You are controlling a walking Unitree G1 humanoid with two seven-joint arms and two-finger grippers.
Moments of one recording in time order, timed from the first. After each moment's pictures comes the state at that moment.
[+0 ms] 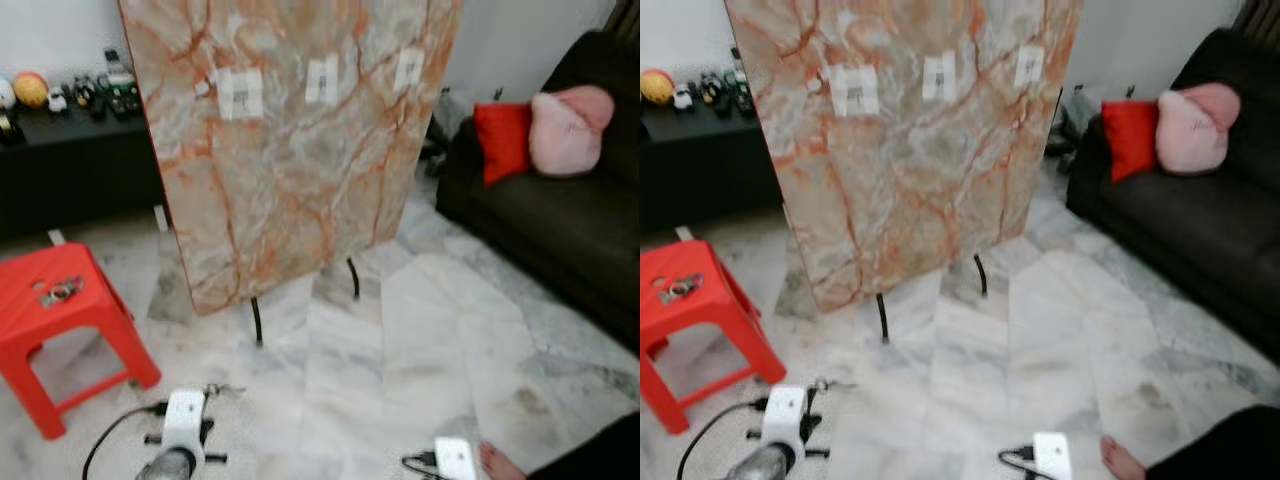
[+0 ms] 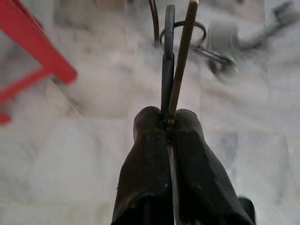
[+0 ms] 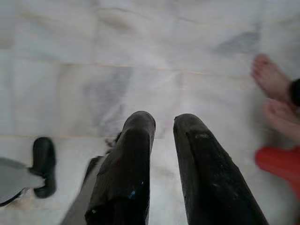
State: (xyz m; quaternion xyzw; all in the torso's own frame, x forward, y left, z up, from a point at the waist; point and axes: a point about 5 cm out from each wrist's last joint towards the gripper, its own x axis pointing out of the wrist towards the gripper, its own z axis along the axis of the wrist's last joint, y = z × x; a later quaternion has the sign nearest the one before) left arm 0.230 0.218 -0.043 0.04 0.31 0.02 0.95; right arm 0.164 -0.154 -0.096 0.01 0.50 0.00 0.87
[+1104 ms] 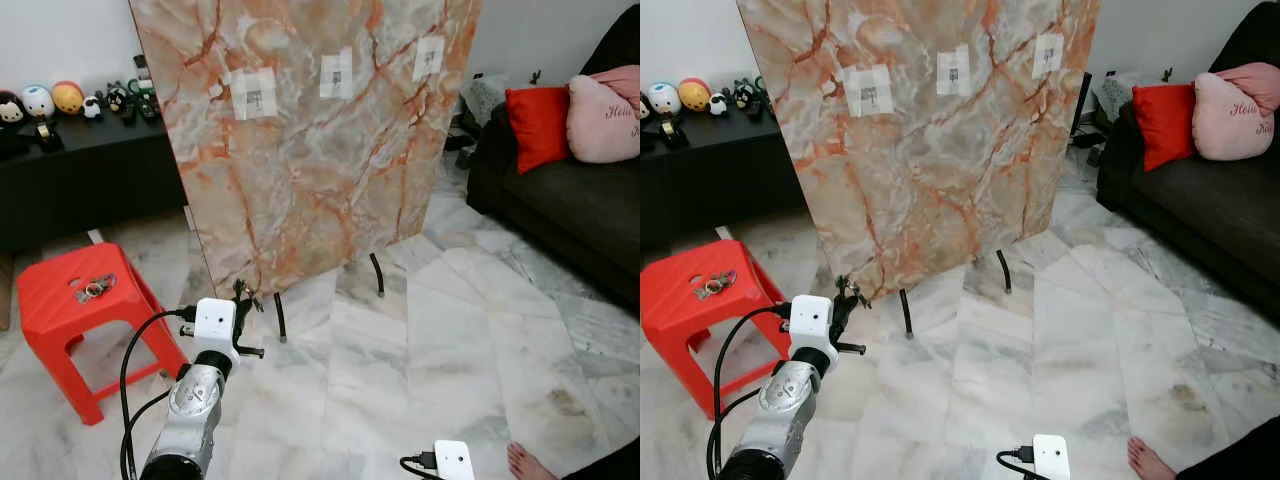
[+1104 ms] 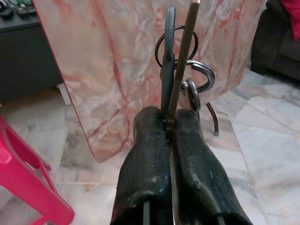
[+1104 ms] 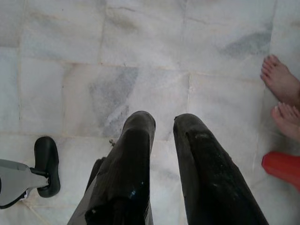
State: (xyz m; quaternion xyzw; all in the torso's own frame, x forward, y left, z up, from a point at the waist) left arm 0.301 0.167 0.054 0.04 0.03 -0.04 1.00; right arm 0.159 -0.160 -0.097 0.01 0.49 -0.02 0.87
